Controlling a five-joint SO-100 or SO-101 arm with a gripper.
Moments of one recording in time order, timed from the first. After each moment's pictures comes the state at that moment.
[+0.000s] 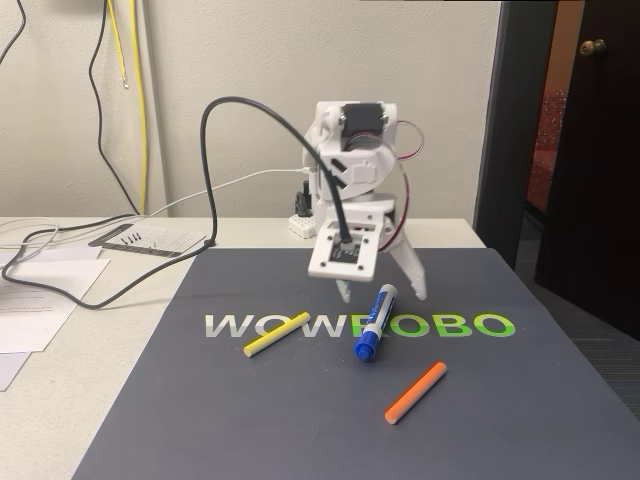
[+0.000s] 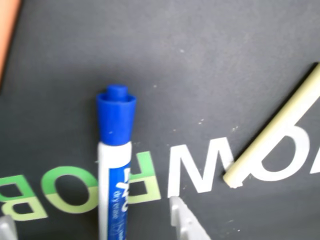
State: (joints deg) arm -17.0 32.7 12.8 107.6 -73.1
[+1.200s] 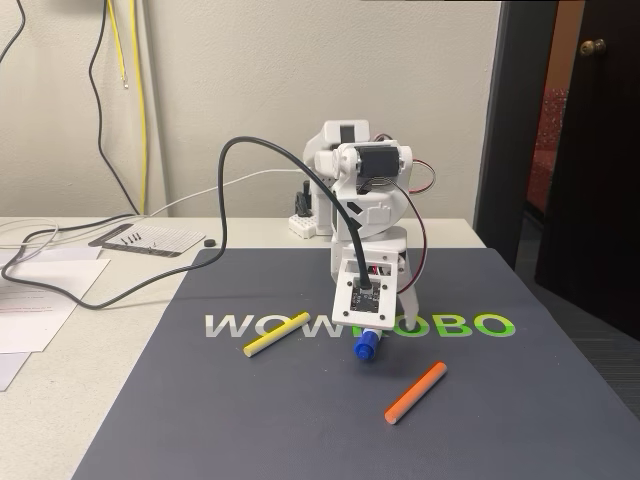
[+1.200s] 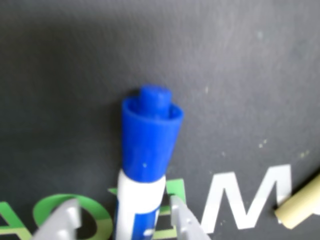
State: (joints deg) arm -20.9 19.9 2.0 107.6 -72.4
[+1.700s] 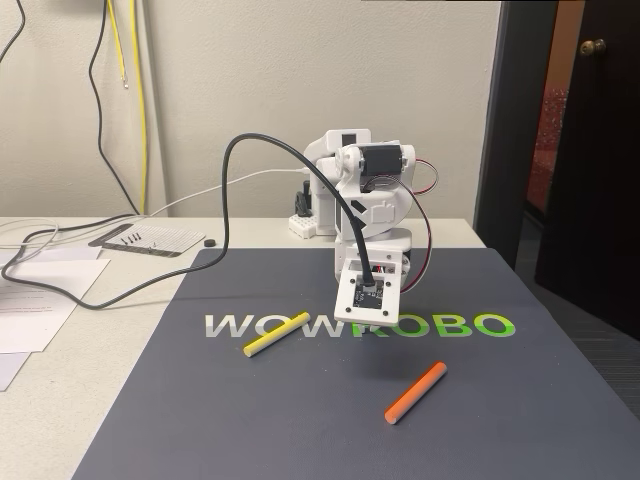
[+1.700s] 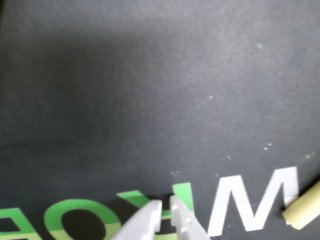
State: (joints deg) arm -21.3 19.2 0.4 107.6 -70.0
